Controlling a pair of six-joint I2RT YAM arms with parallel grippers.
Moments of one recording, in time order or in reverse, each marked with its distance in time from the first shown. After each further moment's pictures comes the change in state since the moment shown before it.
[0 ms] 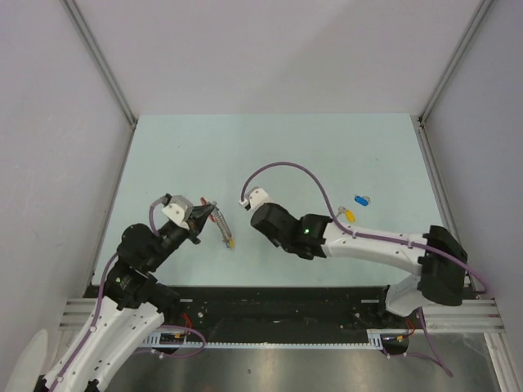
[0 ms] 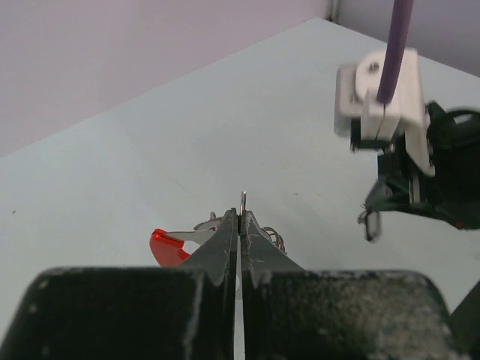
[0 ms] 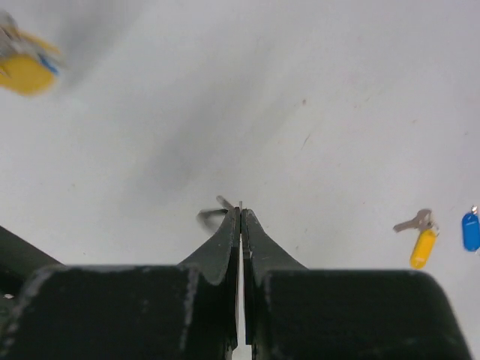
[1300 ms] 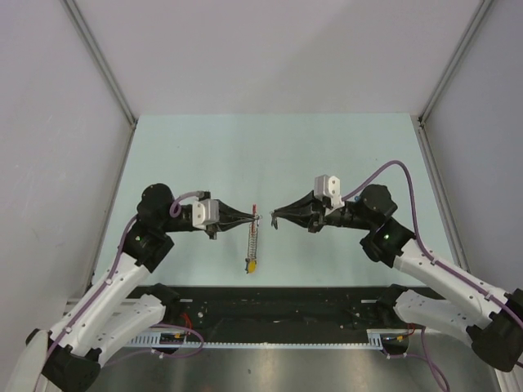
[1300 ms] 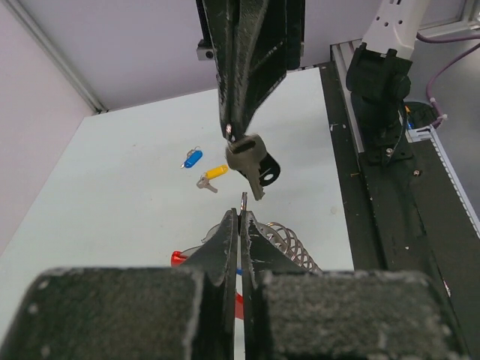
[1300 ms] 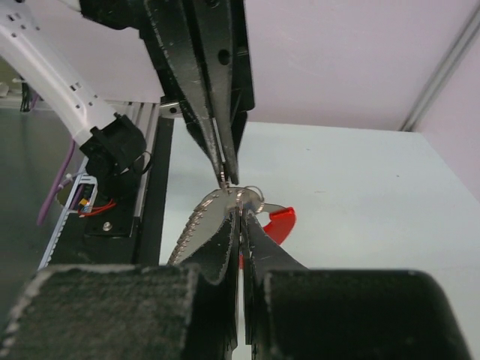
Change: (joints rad) left arm 0.000 0.416 0.192 0.207 0.856 0.220; right arm -0.445 -0.618 -0.416 0.896 -1.223 -0.241
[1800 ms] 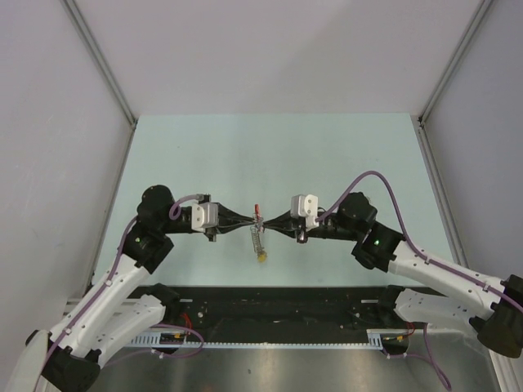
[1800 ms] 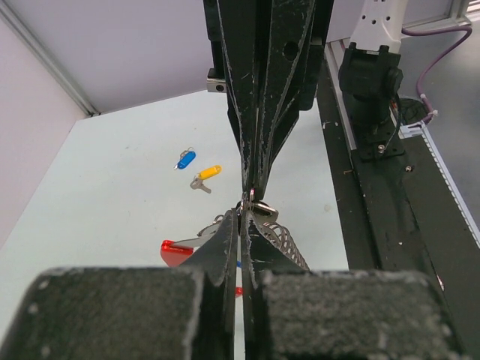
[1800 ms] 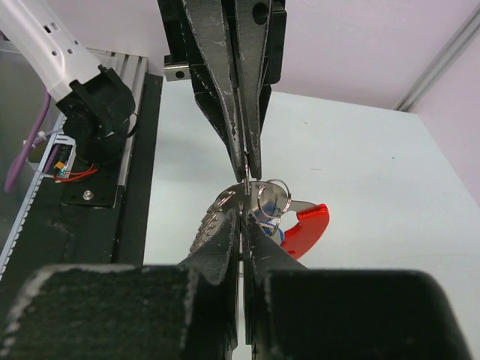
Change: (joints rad) left arm 0.000 -0.017 -0.014 -0.011 0.037 0.021; right arm 0.192 0.043 0.018 -0.133 0.174 -0.206
